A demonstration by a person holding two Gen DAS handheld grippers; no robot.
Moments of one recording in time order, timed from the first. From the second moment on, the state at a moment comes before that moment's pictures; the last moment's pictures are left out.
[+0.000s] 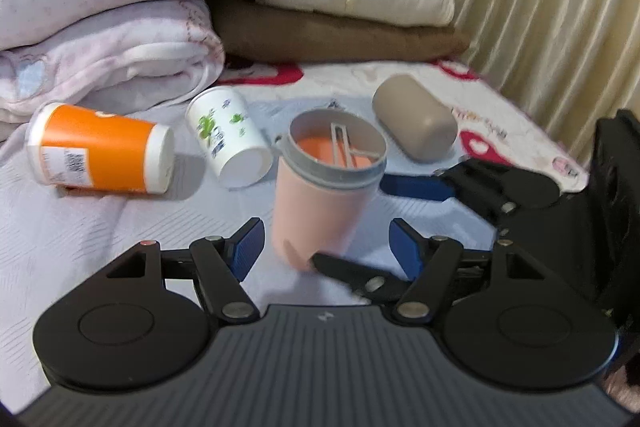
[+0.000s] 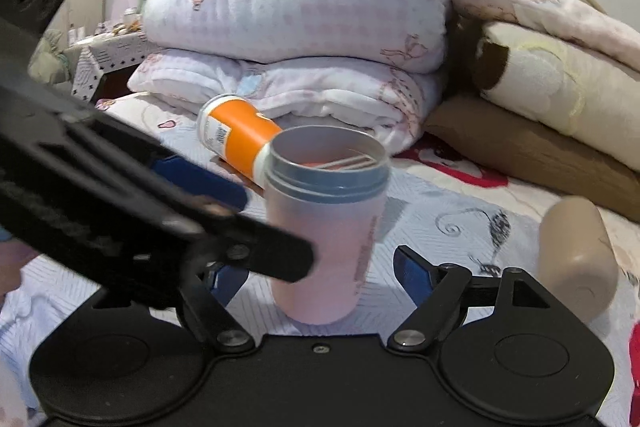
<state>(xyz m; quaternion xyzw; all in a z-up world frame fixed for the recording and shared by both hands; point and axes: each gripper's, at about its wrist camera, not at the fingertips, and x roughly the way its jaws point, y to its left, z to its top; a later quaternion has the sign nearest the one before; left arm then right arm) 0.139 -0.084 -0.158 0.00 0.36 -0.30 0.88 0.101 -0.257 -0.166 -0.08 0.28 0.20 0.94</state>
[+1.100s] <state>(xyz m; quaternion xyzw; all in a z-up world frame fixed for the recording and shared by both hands) 0.007 -0.002 0.008 0.01 0.41 -0.12 0.91 -0.042 -0.290 0.019 -0.01 0.32 0.01 0.95</state>
